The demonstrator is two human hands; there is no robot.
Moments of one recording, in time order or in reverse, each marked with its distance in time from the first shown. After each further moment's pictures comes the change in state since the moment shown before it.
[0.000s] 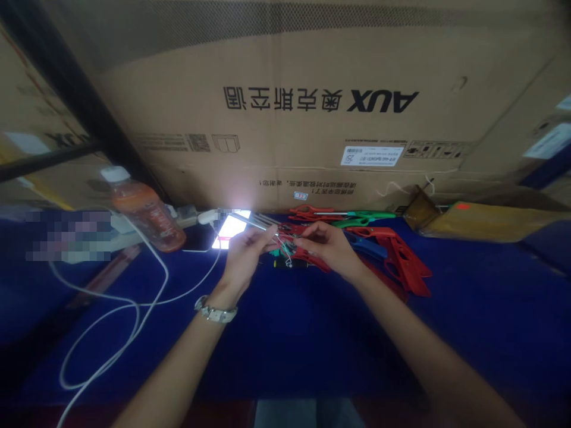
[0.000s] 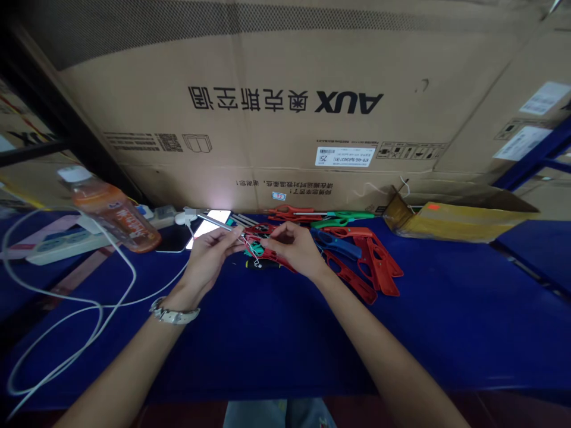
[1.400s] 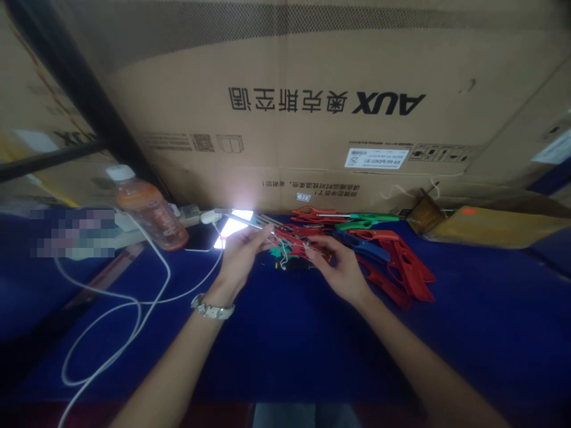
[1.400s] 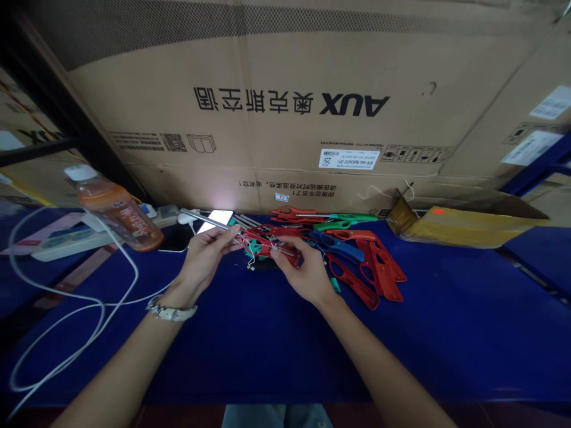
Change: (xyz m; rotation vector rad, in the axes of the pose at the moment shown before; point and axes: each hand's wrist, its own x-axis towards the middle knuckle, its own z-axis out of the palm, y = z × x) left_hand 0.006 0.003 -0.007 0.012 0.061 -0.025; right_hand -0.037 0.006 0.000 -0.265 0.131 -0.165
